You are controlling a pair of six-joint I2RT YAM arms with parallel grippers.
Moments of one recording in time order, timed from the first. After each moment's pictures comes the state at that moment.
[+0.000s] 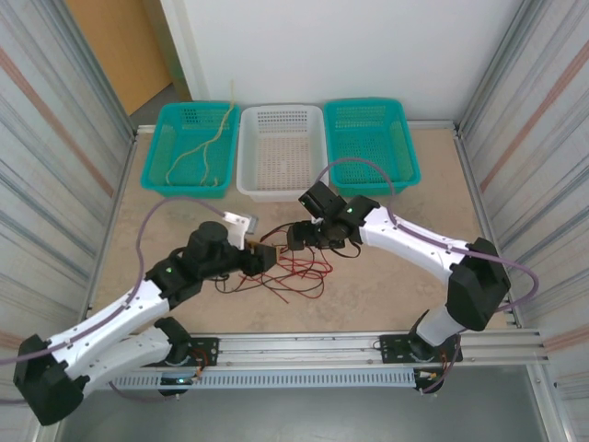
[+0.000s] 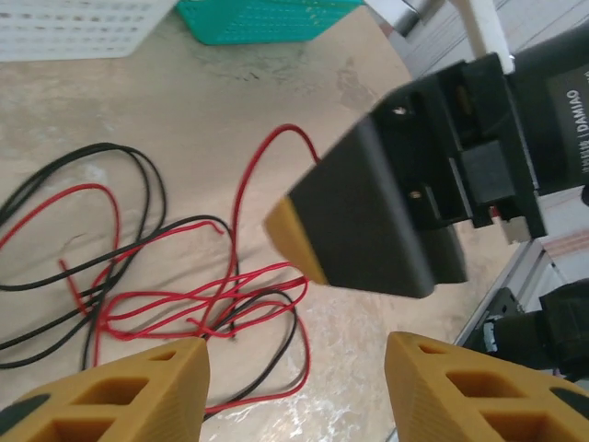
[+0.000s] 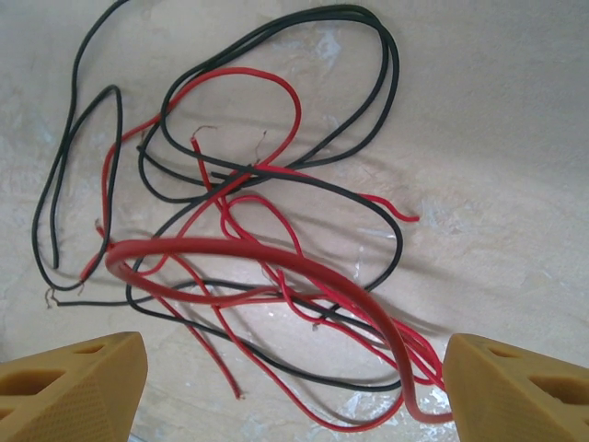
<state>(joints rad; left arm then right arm) -0.76 0.87 0.59 -0.20 0.21 -0.53 0.84 1.54 1.23 -0.78 -0.04 0.68</state>
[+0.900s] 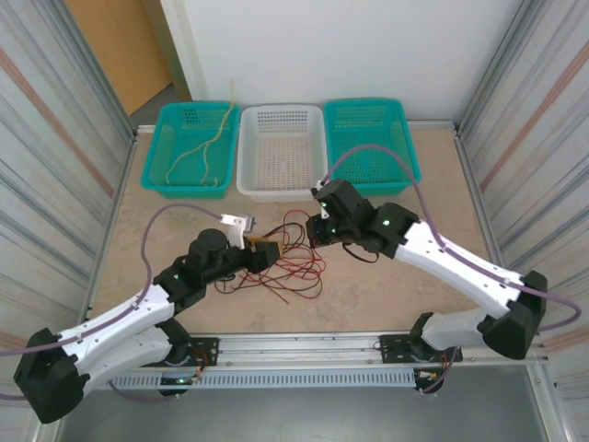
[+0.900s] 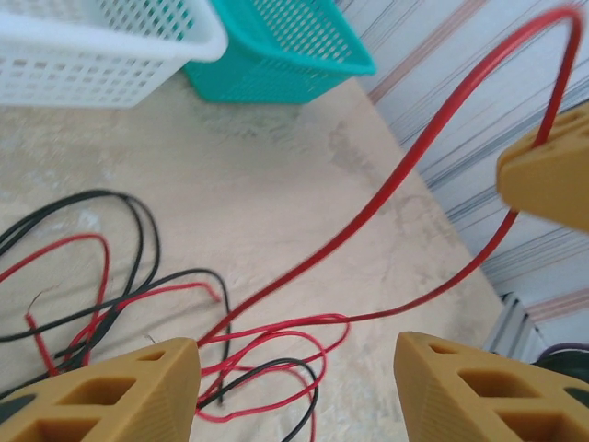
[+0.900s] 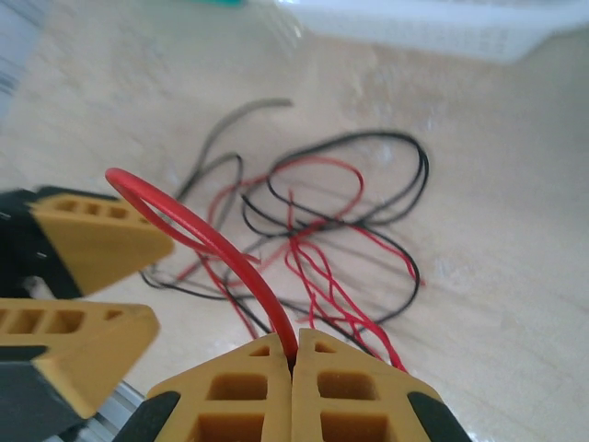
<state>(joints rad) -0.77 0.86 0.46 0.07 0.17 -0.62 0.91 1.27 1.25 -0.78 0.06 0.59</state>
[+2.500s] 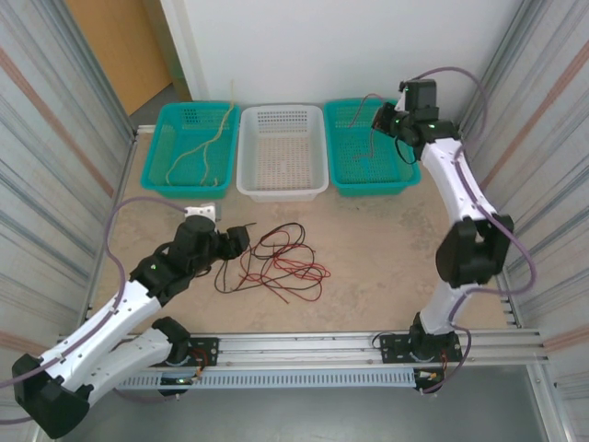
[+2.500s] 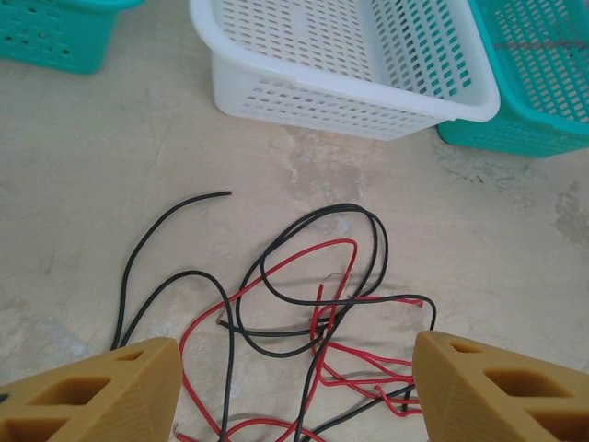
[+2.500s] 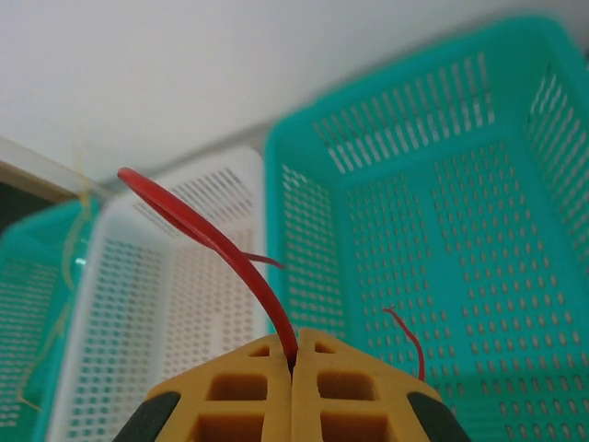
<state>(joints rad) -0.63 0.80 0.67 -0.51 -0.16 -0.64 0.13 1.82 1.75 -0.54 -0.16 0.50</state>
